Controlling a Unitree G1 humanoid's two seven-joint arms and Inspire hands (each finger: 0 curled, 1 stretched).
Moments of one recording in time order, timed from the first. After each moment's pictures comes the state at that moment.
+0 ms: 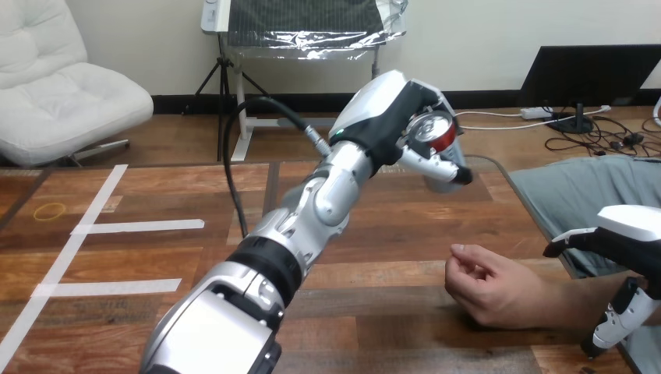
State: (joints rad) left arm -1.05 -0.07 -0.30 1.21 0.48 -0.30 0.14; right arm -0.02 -0.97 -0.05 -0.19 -0.56 0.10 0.77
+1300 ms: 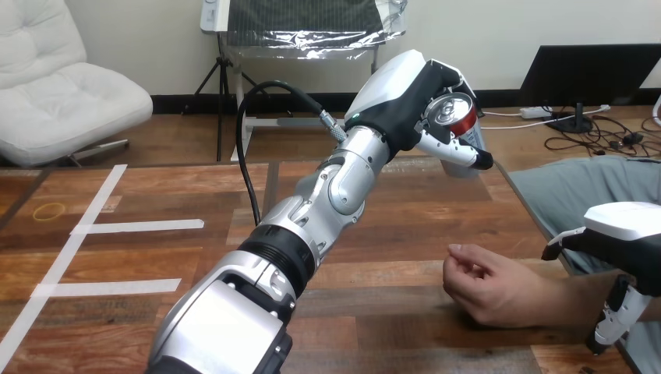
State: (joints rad) left arm -1.09 -0.09 -0.30 1.22 0.48 -0.31 0.15; right arm -0.10 -0.97 0.03 -0.08 -0.65 0.02 0.75
